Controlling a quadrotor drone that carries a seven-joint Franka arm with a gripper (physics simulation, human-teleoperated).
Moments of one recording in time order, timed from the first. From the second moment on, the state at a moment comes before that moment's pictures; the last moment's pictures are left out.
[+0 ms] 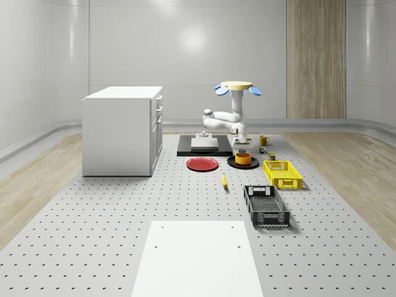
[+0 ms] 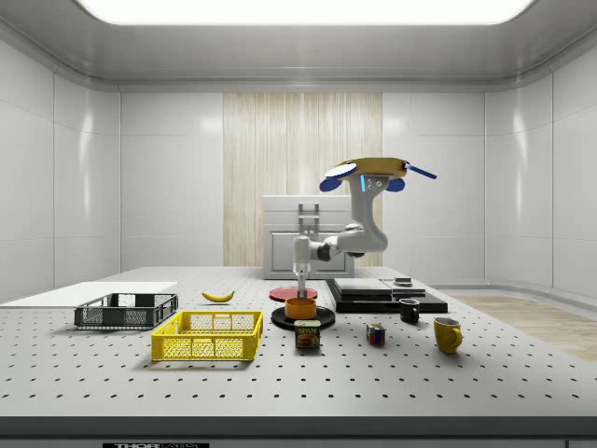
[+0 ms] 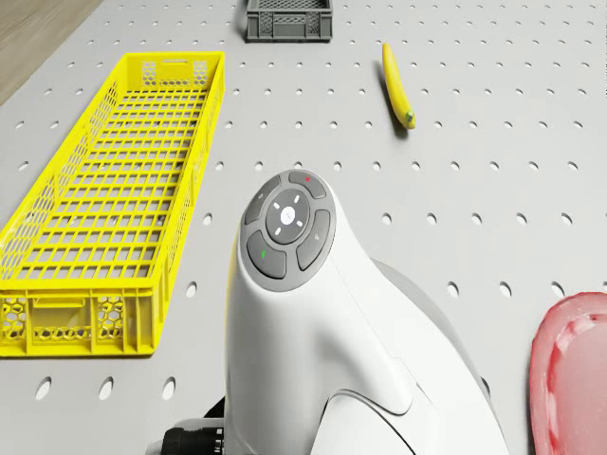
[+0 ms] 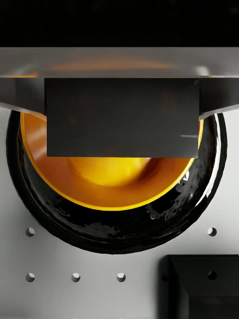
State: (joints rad) arm -1.21 -1.56 1.37 -2.87 -1.76 1.62 1.73
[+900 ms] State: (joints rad) arm -1.29 -1.55 1.23 -2.83 -1.90 1.66 1.78
